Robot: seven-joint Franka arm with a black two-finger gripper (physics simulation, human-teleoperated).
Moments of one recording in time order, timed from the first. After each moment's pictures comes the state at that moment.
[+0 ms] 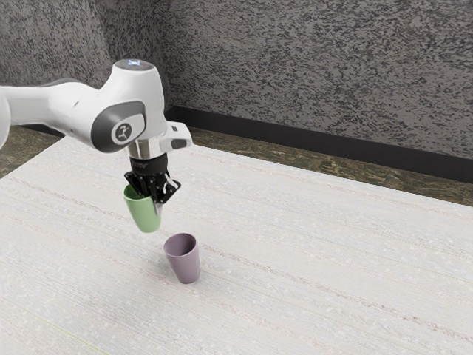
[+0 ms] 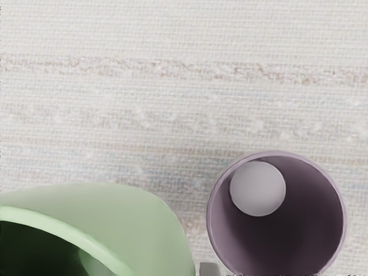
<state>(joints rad) 0.12 -0.03 -0.20 -2.09 0.11 2.03 -0.19</state>
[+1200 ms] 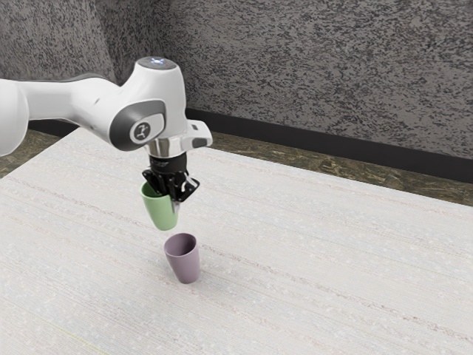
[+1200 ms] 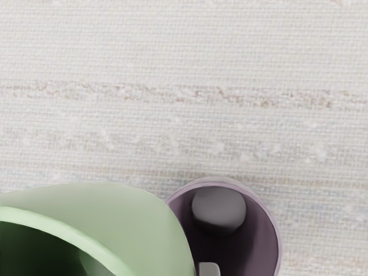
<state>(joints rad) 0.13 0.03 -0.29 -2.02 0.14 2.01 -0.26</state>
